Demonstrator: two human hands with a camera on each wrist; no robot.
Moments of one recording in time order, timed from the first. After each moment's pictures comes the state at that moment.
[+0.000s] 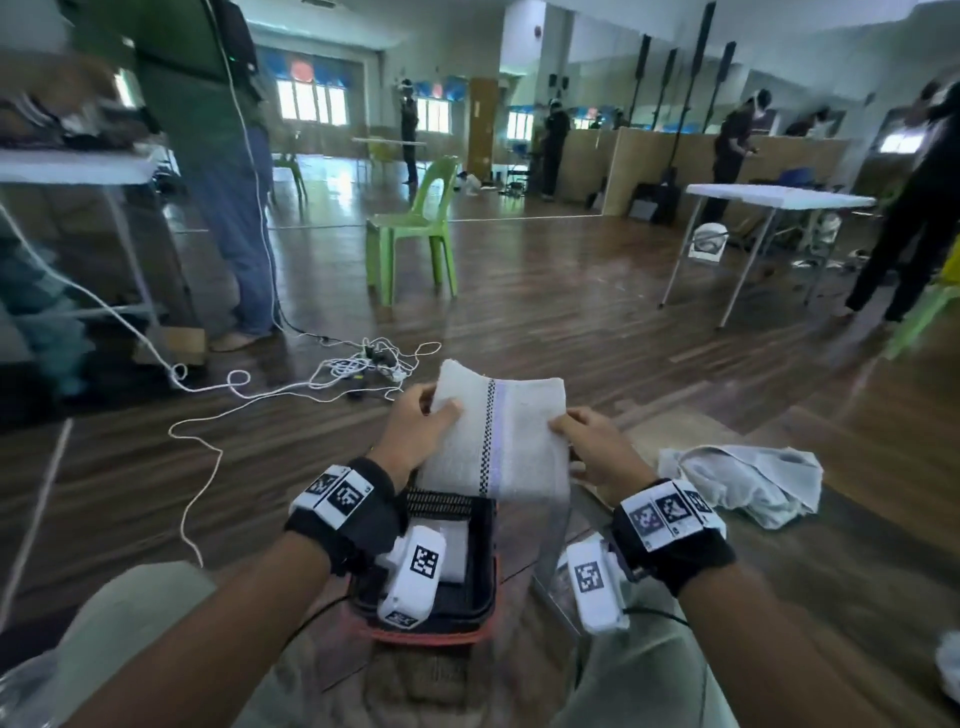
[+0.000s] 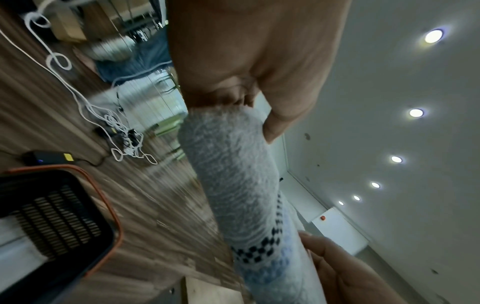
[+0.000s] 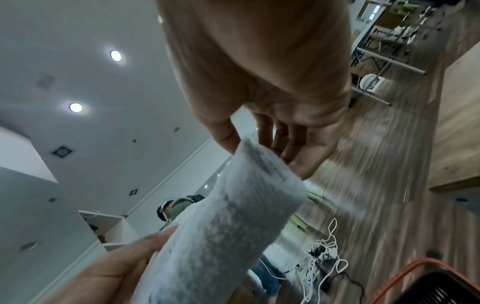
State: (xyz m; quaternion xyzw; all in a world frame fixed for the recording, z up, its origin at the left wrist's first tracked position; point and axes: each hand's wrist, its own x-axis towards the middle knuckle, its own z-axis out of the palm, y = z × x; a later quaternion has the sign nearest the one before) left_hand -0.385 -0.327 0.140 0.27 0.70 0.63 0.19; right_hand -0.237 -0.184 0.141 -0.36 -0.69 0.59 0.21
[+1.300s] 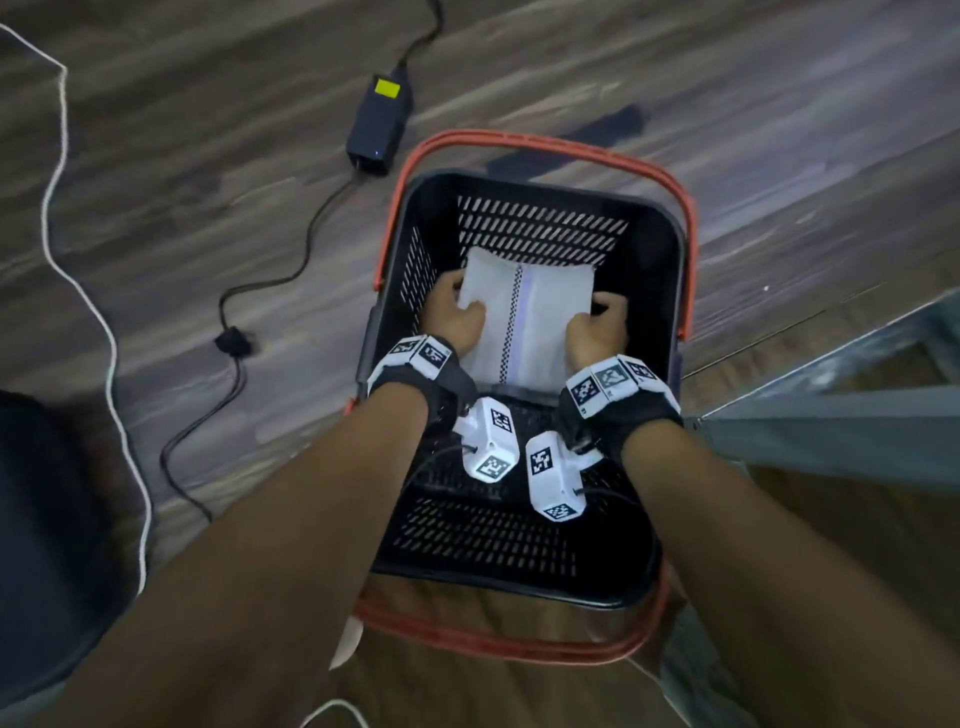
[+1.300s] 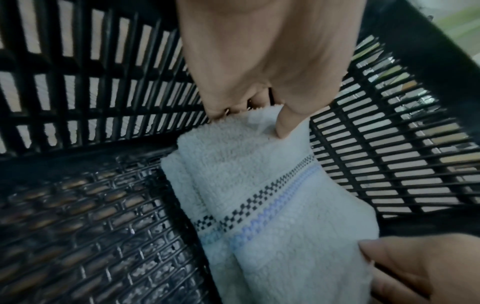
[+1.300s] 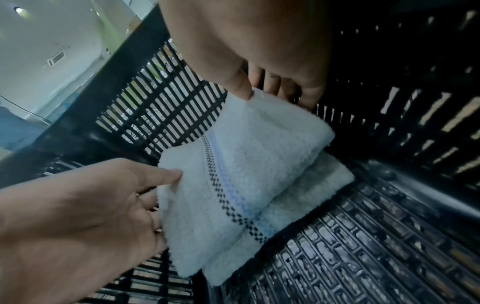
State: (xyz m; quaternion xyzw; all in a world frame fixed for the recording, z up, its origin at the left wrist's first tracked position) left_hand -0.629 -0.172 -0.341 0.03 0.82 0.46 0.35; right_hand -0.531 -0.071 -0.333 -0.64 -0.58 0.50 0.09
